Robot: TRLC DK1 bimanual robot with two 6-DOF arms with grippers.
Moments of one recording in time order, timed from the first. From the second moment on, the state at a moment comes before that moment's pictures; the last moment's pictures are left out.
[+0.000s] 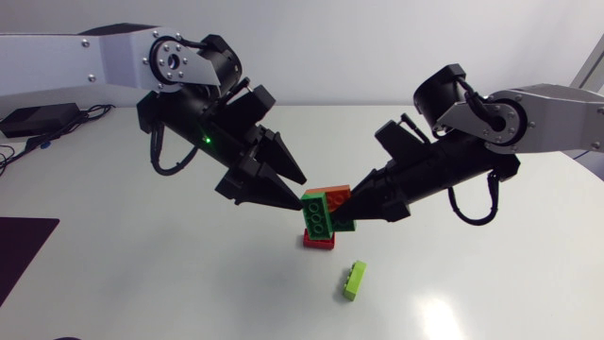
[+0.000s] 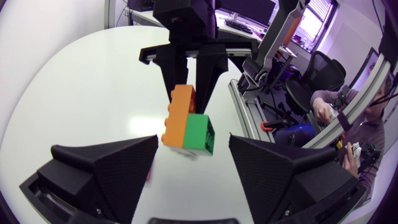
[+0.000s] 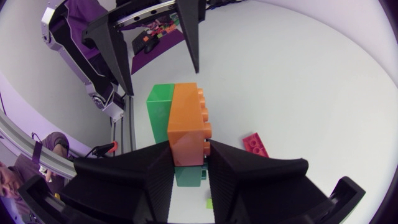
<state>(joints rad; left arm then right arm) -0.45 1.74 1.48 -1.02 0.92 0.98 0.33 1.47 1.07 -0.67 -0.85 -0.48</state>
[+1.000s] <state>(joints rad) -0.59 1.73 1.40 -0.49 0.41 0.17 0.28 1.47 1.14 -0.44 -0.58 0.01</state>
